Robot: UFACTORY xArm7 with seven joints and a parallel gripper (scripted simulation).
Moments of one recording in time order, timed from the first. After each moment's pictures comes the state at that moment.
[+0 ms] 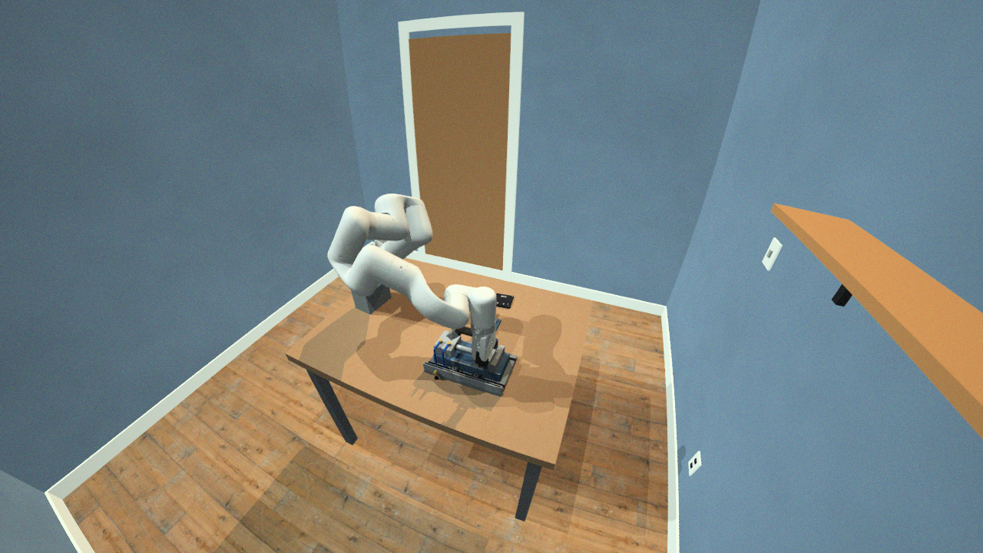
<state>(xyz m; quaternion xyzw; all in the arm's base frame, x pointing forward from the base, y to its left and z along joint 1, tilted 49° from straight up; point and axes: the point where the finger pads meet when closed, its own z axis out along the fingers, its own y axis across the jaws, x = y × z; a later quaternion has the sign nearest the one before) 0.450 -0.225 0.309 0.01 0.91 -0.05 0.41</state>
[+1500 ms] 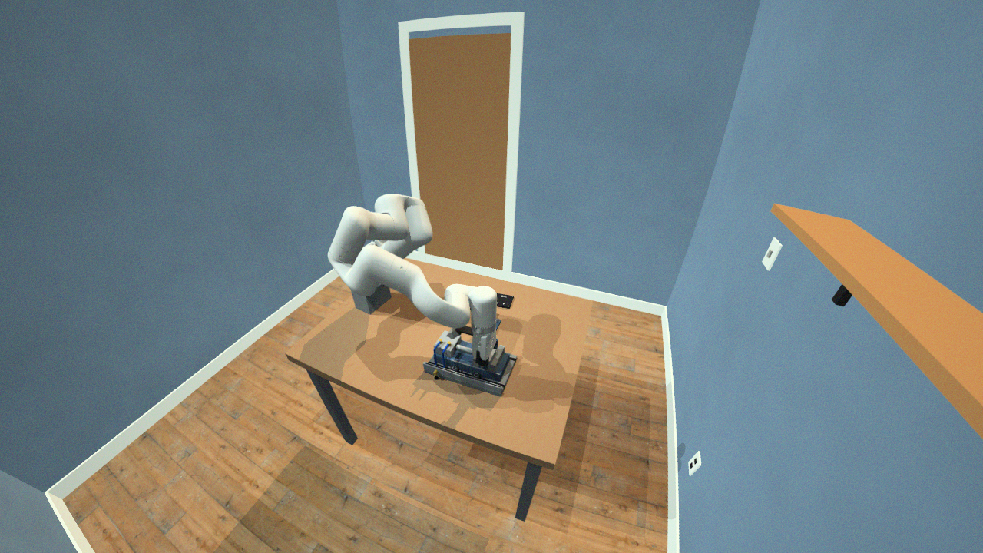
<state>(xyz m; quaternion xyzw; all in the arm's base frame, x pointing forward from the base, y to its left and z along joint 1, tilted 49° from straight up) 0.450 -0.221 0.309 0.01 0.91 -0.05 0.41</state>
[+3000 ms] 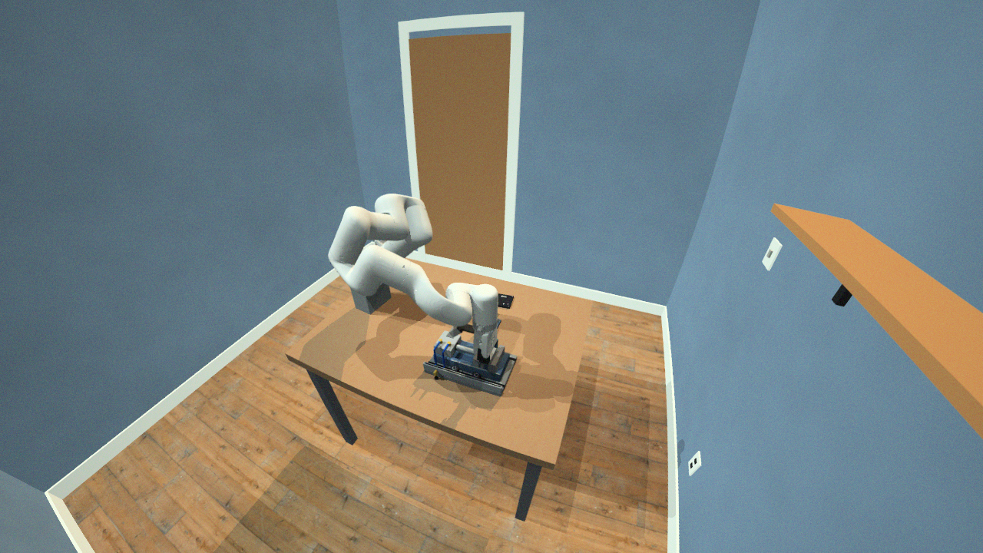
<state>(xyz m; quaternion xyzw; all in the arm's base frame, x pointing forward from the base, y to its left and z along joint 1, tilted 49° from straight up) 0.451 -0.211 0.308 0.01 0.91 -0.05 0.41</state>
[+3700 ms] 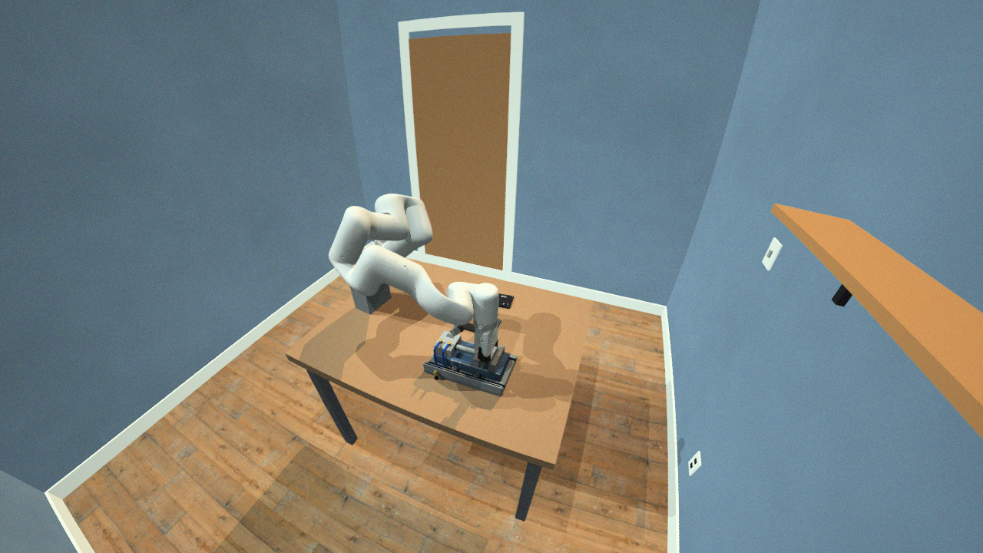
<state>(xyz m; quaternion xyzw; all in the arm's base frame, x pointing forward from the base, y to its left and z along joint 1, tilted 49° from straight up) 0.451 -0.205 0.307 0.01 0.91 -0.05 0.41</state>
